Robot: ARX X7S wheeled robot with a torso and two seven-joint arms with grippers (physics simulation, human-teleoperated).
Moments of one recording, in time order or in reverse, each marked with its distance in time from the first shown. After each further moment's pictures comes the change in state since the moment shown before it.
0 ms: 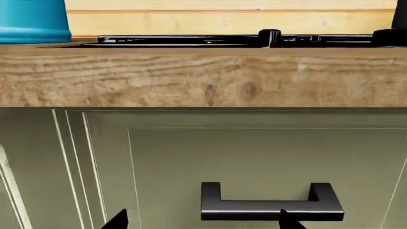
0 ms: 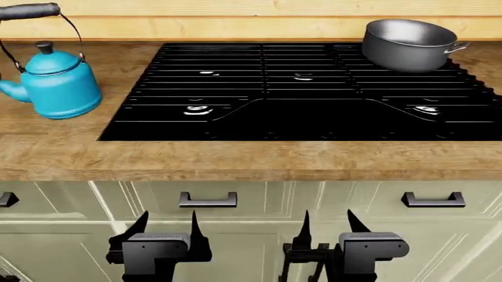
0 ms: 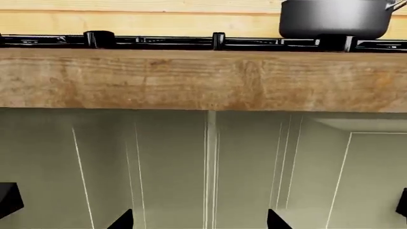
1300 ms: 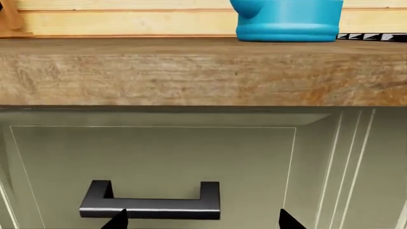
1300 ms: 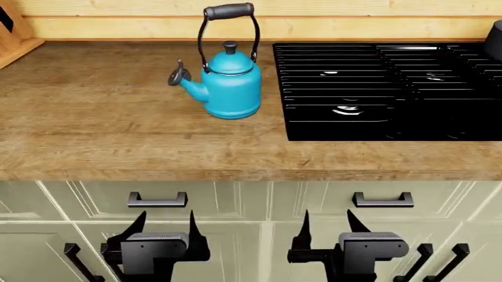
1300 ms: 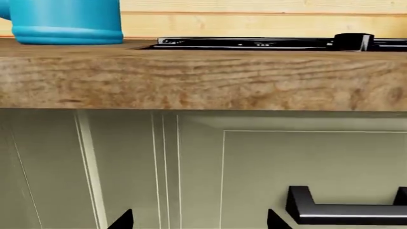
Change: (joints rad) left arm -0.009 -0.046 0.051 -0.008 -0.045 0.009 -0.064; right arm 0.009 0.043 -0.056 0.007 0.049 -0.012 0.054
